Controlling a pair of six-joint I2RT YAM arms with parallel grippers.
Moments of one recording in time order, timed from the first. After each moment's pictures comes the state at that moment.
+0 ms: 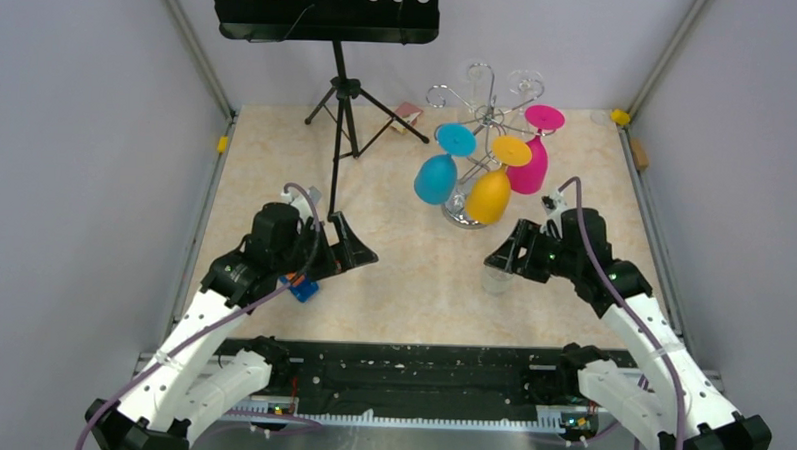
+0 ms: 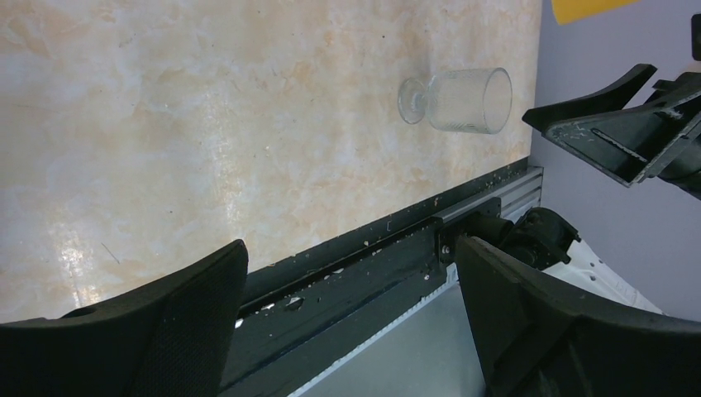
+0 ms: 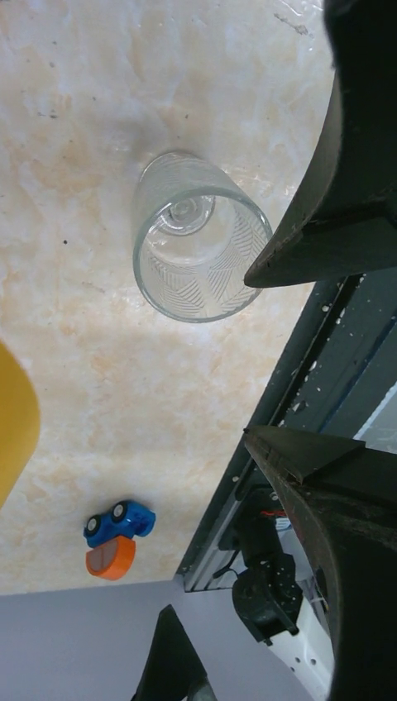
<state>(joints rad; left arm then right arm) -0.44 0.79 0.83 -0.67 0.34 -0.79 0.34 0.82 0.76 -0.63 -0.36 0.59</state>
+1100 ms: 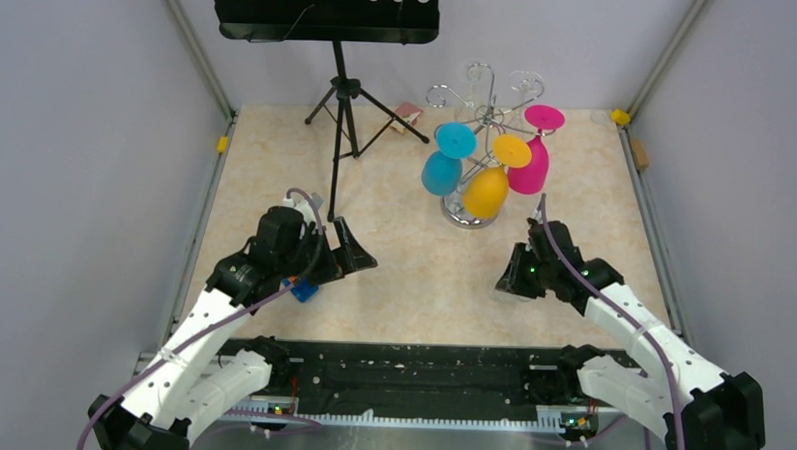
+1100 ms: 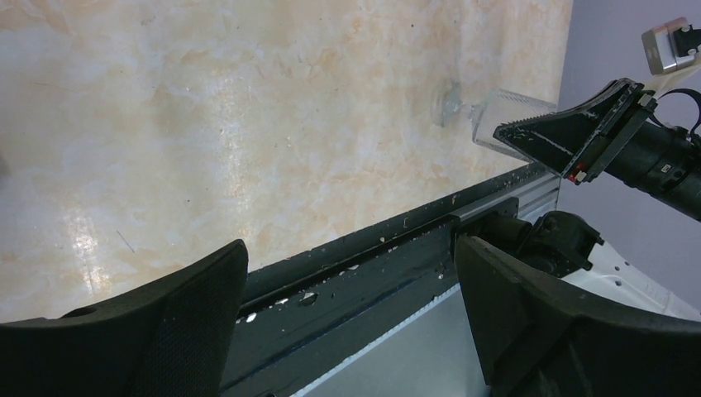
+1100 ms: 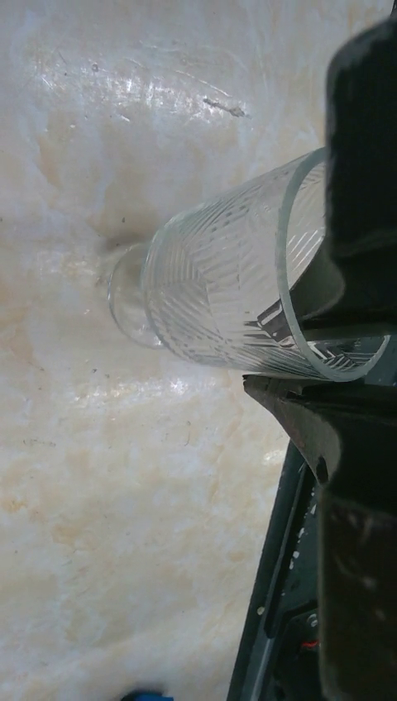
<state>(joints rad) -0.44 0.80 0.78 -0.67 0.32 -0.79 0.48 0.93 0.64 -0.66 -0.07 0.64</state>
